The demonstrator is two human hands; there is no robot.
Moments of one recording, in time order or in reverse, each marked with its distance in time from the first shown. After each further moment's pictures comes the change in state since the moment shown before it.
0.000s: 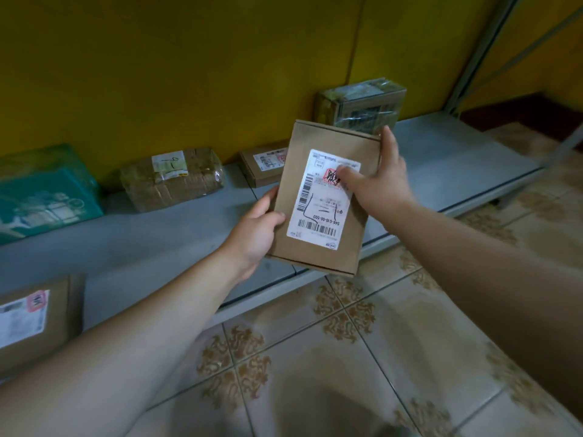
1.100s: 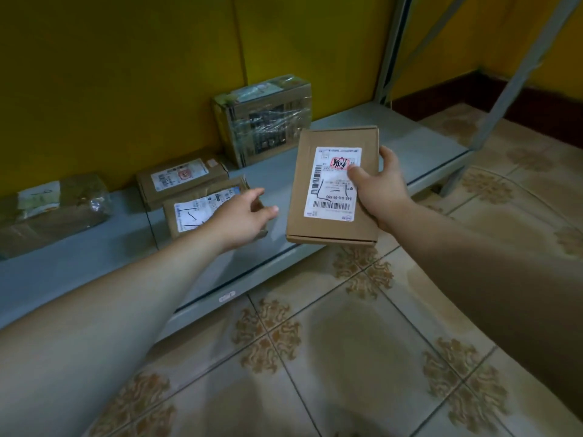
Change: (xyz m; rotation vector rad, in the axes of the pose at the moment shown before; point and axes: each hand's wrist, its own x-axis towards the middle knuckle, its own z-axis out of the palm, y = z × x) left_hand 0.115 0.002 0.184 0.879 -0.034 0.060; right_hand 0.119 0.177 -0.145 0.315 0.108 0.229
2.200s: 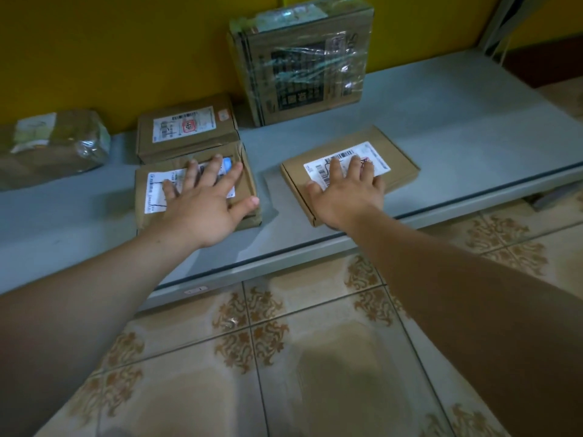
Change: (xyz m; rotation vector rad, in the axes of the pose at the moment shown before) left_hand 0.049 -0.043 0.027 0.597 0.084 -0.286; right_hand 0.104 0.064 0.091 -1.245 -0.406 -0.353
